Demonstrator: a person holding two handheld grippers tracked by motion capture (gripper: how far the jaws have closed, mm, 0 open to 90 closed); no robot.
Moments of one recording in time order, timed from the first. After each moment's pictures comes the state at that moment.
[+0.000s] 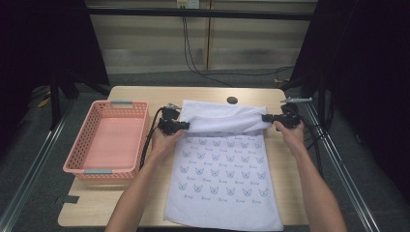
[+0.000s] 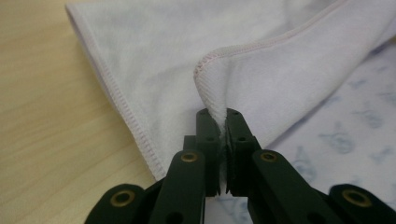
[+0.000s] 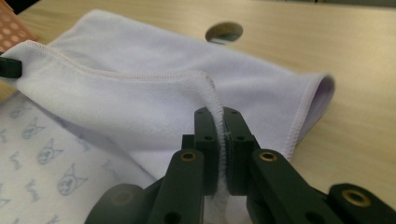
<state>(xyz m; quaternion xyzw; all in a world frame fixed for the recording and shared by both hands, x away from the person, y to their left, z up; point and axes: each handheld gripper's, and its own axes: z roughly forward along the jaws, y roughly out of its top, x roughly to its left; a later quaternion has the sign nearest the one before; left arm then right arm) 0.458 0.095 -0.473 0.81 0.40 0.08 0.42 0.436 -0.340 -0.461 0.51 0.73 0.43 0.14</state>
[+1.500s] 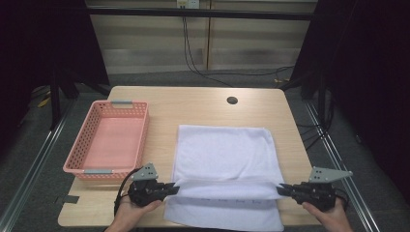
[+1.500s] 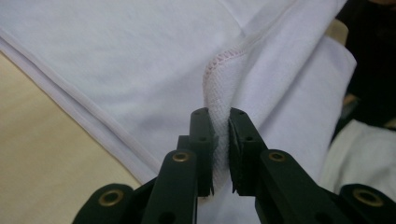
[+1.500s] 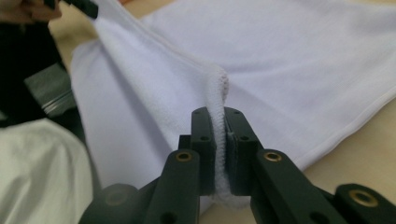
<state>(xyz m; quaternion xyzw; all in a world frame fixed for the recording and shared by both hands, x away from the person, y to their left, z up) 0.243 0.164 -0.473 0.85 0.27 -0.02 0.46 0.183 -0.331 -0.448 0.36 0.81 0.46 0.07</state>
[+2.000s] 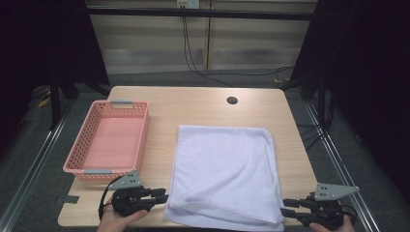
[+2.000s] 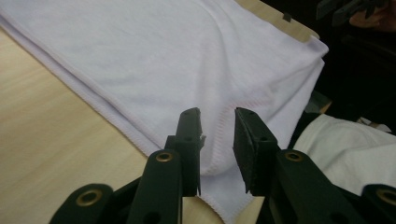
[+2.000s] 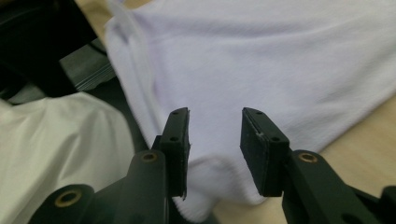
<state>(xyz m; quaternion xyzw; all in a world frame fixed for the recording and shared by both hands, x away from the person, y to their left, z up) 0.228 0.199 -0.461 0.82 0.28 -0.02 0.49 0.147 -0.335 -0.452 0.36 0.82 0.45 0.04</state>
